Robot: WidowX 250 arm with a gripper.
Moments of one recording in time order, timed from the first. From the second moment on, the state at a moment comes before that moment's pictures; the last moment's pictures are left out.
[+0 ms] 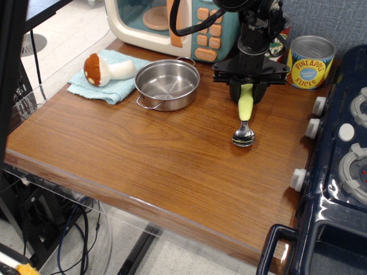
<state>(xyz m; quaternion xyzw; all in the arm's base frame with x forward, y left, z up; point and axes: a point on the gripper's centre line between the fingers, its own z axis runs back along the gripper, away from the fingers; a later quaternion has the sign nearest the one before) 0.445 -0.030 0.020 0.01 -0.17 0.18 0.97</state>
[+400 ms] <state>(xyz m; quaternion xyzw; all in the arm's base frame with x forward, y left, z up) 0.446 -0.029 0.018 0.02 -0.15 0.18 0.97</state>
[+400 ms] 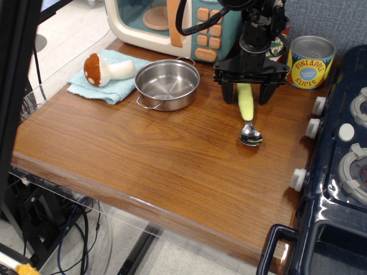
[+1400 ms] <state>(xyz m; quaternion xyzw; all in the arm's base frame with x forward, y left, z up) 0.425 0.002 0.089 -0.03 -0.19 0.23 0.95</state>
